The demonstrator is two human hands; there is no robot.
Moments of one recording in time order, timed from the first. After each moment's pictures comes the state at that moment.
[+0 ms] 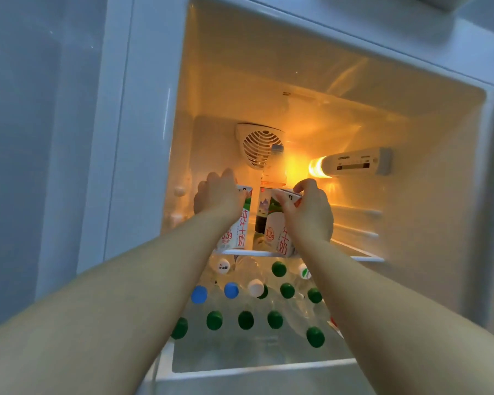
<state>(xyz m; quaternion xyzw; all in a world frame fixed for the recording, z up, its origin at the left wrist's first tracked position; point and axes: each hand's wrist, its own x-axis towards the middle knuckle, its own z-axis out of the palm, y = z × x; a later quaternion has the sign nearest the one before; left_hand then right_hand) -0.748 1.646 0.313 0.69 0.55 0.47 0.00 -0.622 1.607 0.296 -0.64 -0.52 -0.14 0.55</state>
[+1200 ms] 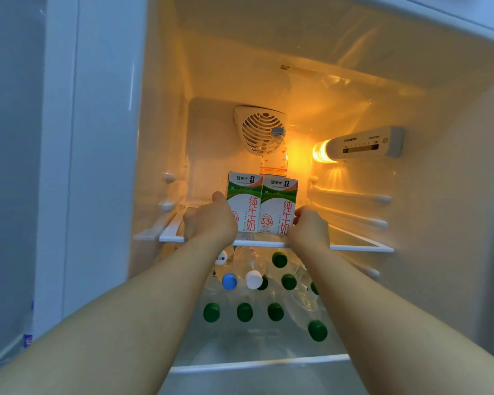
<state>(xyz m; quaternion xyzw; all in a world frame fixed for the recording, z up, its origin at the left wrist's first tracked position) -0.730 1.673 0.264 0.69 0.64 0.33 -0.02 -0.591 1.642 0.260 -0.71 -0.52 0.04 0.47</state>
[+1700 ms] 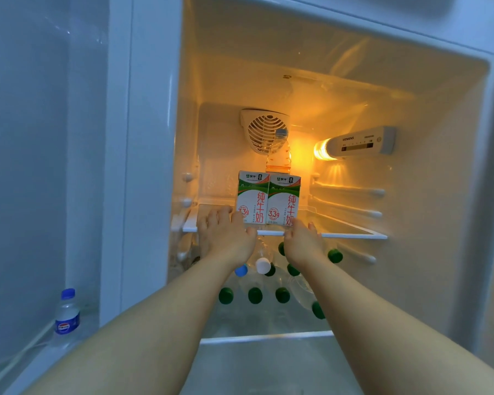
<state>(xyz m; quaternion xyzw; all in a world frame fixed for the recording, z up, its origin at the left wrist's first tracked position) -0.744 1.627 0.231 0.75 0.58 0.31 -0.09 -0.618 1.601 0.234 -0.73 -0.58 0.00 0.35</state>
